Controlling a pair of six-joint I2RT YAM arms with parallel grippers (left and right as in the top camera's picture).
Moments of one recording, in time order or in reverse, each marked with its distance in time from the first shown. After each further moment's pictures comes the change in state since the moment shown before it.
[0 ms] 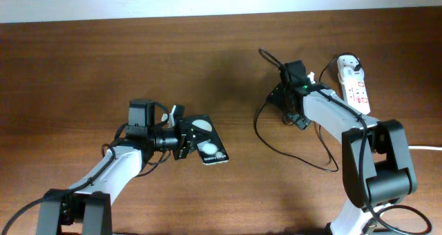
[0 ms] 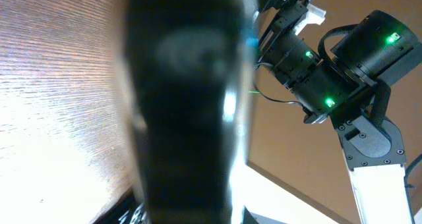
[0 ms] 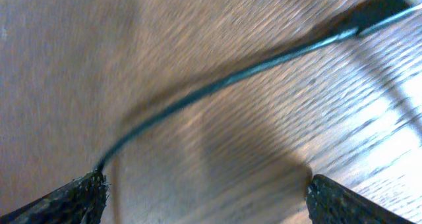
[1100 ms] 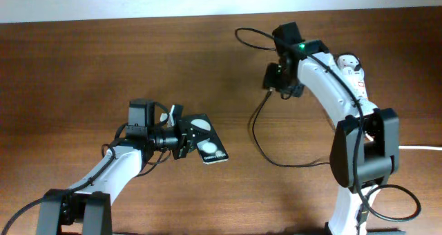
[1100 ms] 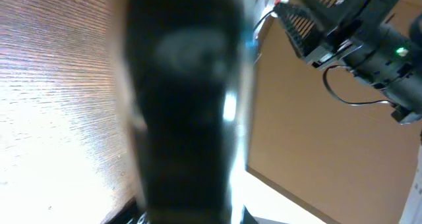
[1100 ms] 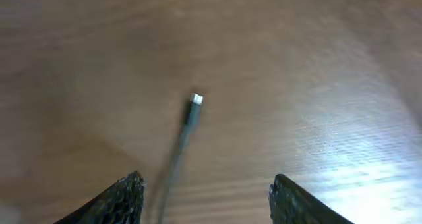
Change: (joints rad) left arm 0.000 0.000 0.000 0.000 -0.041 0.000; right arm 0.034 0.153 0.517 -0.441 -0.113 -0.460
